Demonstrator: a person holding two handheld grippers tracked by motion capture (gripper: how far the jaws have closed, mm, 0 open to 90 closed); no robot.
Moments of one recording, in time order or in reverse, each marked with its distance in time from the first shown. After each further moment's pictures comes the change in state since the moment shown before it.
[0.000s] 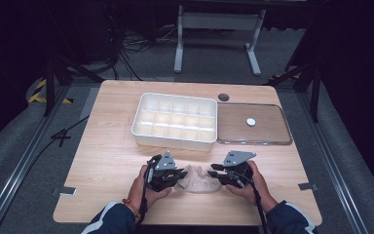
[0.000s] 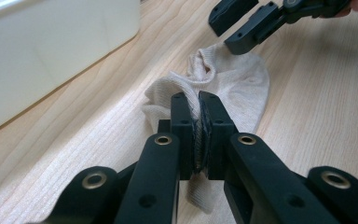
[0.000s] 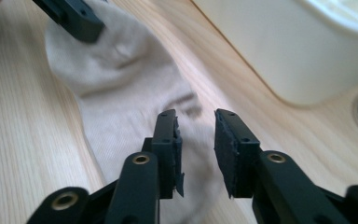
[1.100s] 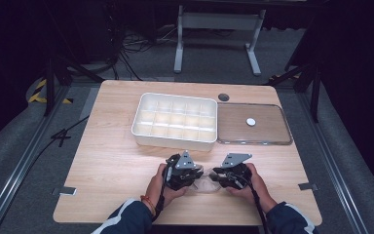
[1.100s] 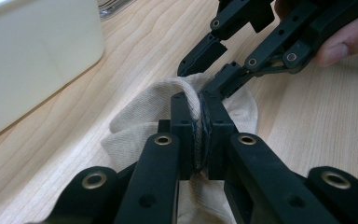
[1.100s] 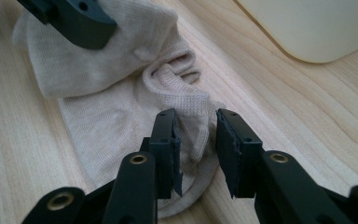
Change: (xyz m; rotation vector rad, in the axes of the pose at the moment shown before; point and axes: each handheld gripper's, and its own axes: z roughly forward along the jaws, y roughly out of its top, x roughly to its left) left arm -0.017 0.022 0.041 0.016 -0.039 0.028; right arm -0.005 -0.014 0.017 0.084 -0.007 0.012
